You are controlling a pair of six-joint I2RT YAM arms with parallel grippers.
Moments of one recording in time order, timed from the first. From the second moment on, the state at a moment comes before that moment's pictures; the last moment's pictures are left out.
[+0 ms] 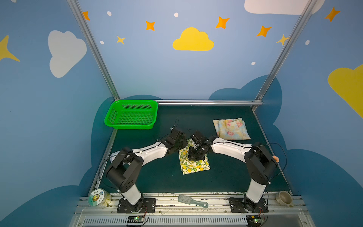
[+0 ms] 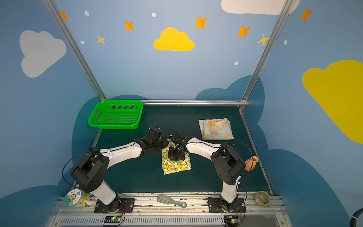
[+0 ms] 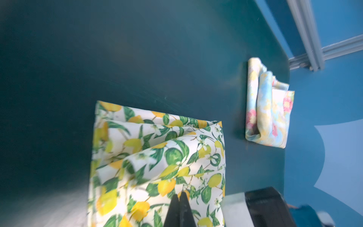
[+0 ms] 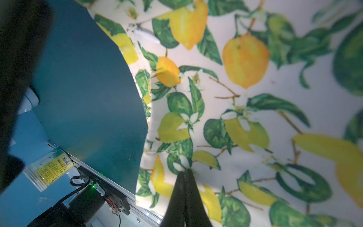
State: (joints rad) left arm -0.62 1.70 0.97 -0.06 0.09 -0.96; right arm 0.83 1.81 1.19 -0.58 -0.34 0.87
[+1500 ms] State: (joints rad) left arm -0.63 1.65 1.01 0.03 0.31 -1.00; right arm 0.64 1.31 1.02 -0.63 -0.19 0.69
